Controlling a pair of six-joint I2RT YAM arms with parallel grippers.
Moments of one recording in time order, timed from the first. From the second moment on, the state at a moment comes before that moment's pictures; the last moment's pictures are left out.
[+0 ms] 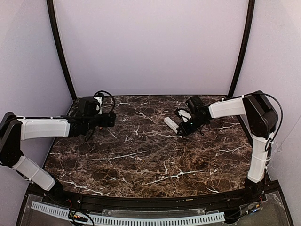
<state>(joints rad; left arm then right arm) -0.52 1.46 0.83 0.07 -0.29 -0.24 0.52 1.98 1.26 -0.36 -0.22 -0.01</state>
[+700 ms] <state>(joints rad) -0.75 1.36 0.69 0.30 0.17 0.46 0.54 1.69 1.14 -0.58 -0.72 0.01</state>
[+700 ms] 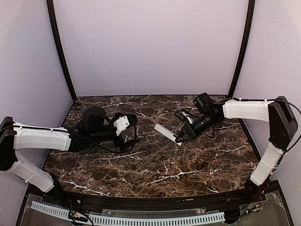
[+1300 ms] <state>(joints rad) -1.01 1.56 0.93 -0.06 0.11 0.96 0.70 1.69 1.10 -0.65 -0.97 0.02</state>
